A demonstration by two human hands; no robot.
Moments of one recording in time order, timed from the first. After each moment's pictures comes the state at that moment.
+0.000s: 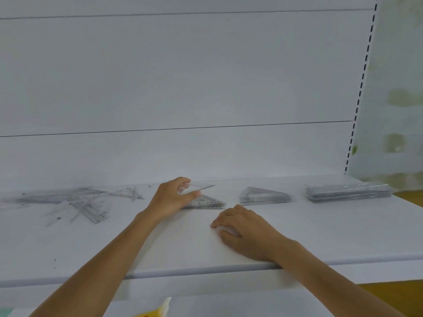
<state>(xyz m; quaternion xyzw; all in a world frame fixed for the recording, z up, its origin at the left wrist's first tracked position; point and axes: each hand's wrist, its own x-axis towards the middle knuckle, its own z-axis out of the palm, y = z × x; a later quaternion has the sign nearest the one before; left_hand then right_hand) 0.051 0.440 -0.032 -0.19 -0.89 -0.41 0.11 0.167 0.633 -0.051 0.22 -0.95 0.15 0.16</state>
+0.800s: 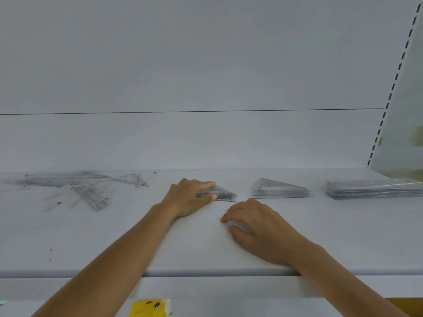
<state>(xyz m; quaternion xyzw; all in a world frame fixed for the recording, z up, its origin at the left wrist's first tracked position) 0.041 0.454 -0.047 -0.26 -0.95 -0.16 0.07 0.163 0.633 -0.054 0.22 -0.95 0.14 0.16</state>
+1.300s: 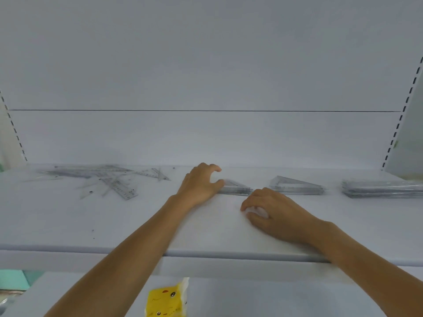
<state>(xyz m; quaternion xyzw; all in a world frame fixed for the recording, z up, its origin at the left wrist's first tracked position) 0.054 0.443 -0.036 -0.22 -0.92 -0.29 0.15 0.157 0.629 -0.039 0.22 -0.96 0.10 0.13</state>
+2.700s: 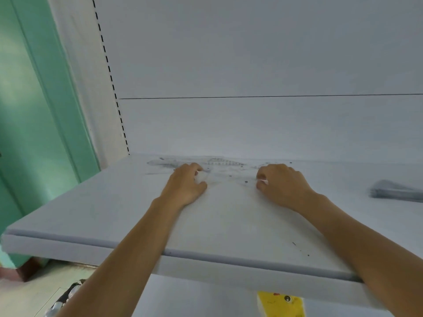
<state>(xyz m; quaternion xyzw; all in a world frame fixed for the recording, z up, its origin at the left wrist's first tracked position) 0.000 0.092 -0.049 -0.08 -0.95 -0.28 0.13 0.029 0.316 -0.032 0.09 -0.98 0.08 0.18</state>
